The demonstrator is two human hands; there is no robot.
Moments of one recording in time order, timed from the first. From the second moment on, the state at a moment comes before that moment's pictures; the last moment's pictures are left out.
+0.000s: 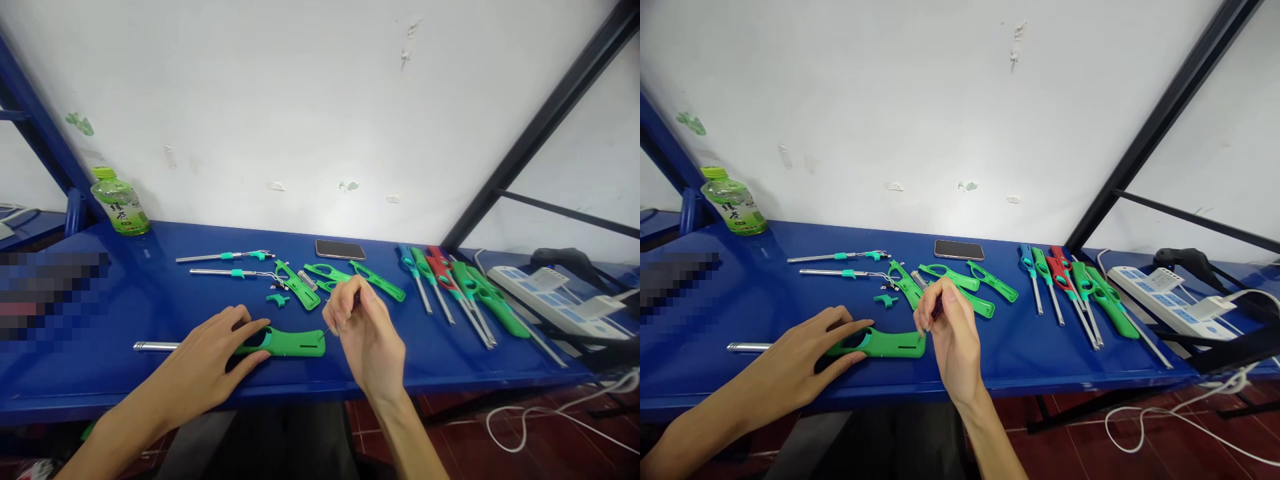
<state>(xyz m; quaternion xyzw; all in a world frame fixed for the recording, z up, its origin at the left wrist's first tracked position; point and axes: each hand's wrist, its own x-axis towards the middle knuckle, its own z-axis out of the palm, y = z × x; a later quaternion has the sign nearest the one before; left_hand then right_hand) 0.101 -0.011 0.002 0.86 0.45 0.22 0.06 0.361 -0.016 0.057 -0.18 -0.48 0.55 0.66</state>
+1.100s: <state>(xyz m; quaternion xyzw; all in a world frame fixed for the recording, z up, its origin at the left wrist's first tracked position) 0.104 -0.010 0.009 0.87 0.46 0.19 0.06 0.372 -0.013 0.052 -0.33 -0.69 0.19 0.61</state>
